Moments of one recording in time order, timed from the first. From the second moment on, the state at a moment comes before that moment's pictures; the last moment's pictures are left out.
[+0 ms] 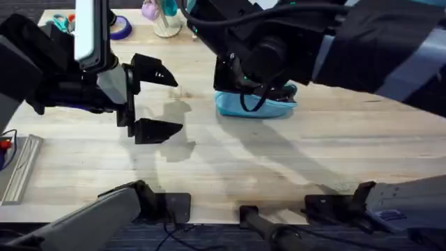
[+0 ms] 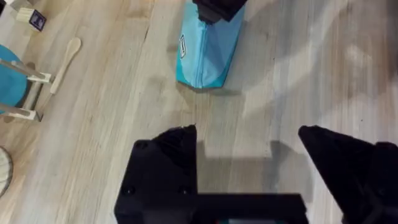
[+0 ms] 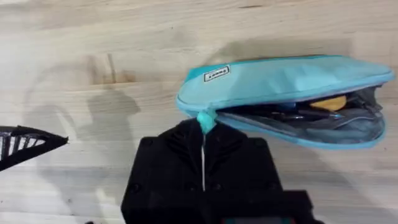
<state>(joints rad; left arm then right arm) 0.35 1.28 0.96 -1.32 0.89 1.80 0.91 1.66 1.44 -0.93 0.32 0.99</state>
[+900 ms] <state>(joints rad) 0.35 1.28 0.96 -1.21 0.91 1.81 0.91 1.66 1.44 -0.93 0.32 0.99</state>
